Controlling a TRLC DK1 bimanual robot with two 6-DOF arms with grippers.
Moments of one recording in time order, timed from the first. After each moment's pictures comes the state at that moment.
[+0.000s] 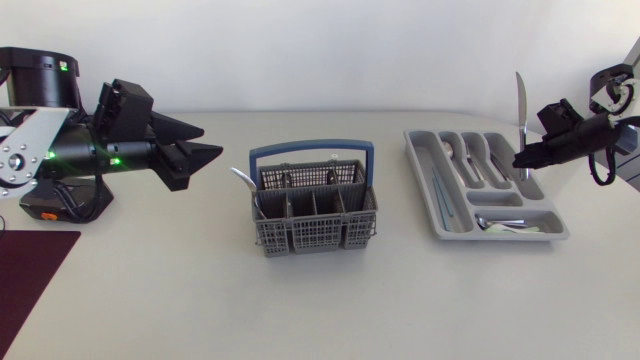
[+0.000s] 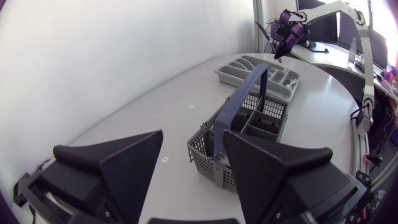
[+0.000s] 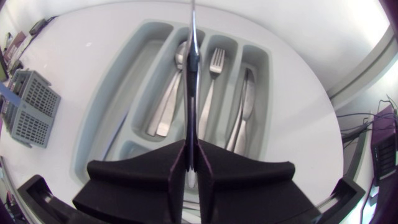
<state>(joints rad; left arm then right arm) -0.08 1.31 0.86 -0.10 0.56 0.48 -0.40 2.01 1.53 -0.58 -0.32 -0.58</state>
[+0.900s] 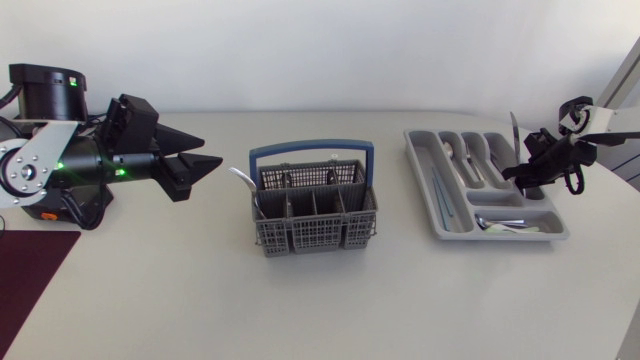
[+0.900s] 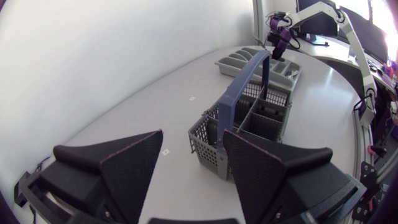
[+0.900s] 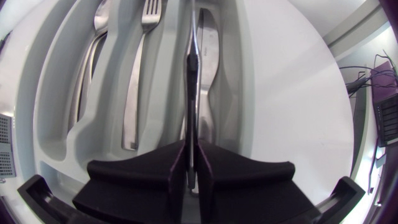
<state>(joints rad) -0.06 1.34 0.83 -0.07 0.56 0.53 -0.43 2.37 1.82 -0.64 -0.10 -0.45</state>
